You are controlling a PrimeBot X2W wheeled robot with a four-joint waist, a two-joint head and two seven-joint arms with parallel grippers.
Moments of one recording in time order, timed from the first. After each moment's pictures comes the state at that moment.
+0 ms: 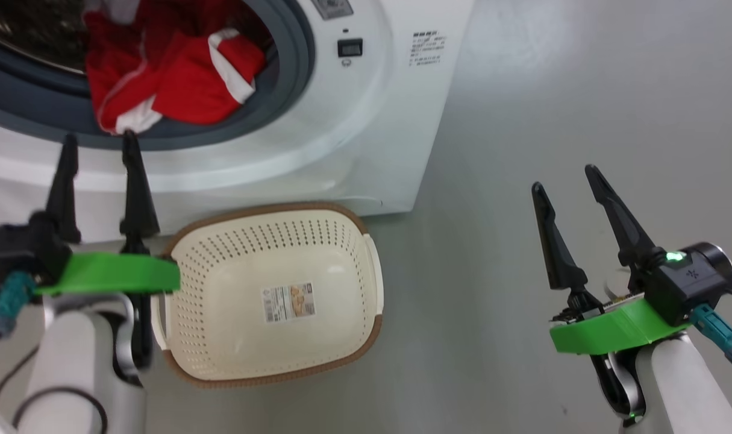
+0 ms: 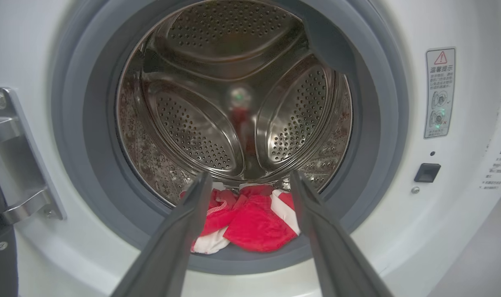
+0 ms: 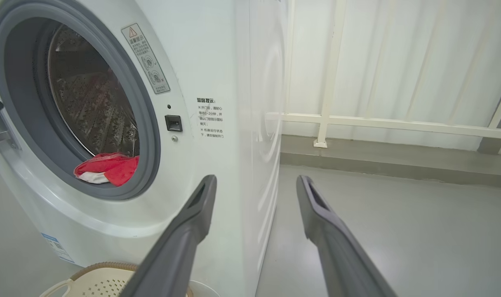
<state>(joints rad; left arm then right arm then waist) -0.48 0.05 0.07 0.29 -0.20 0.00 -0.25 -0.22 -0.05 0.05 0.07 0.16 0.13 -0.26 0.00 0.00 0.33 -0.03</state>
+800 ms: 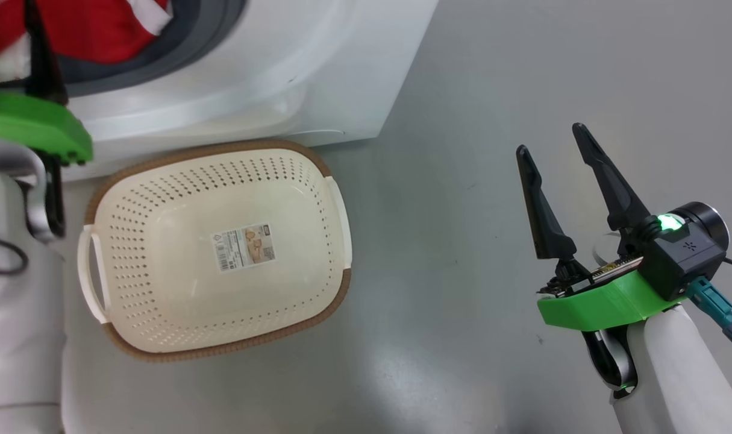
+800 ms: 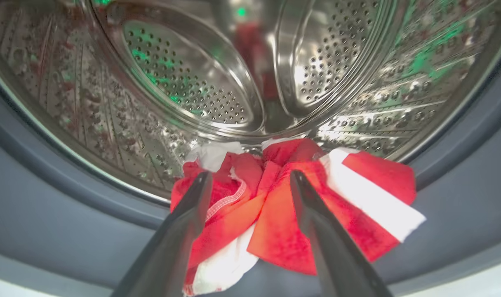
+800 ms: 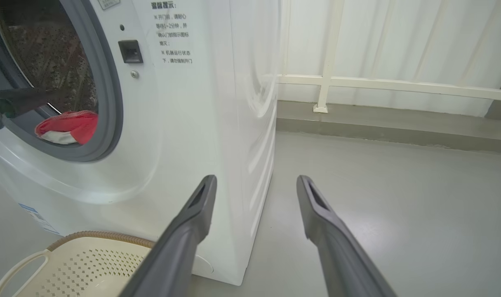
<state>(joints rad) -0.95 0.18 0.09 0.71 -0.09 0.00 -0.21 -0.32 -0.05 0.10 0.05 0.17 0.13 -0.26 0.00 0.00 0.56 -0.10</state>
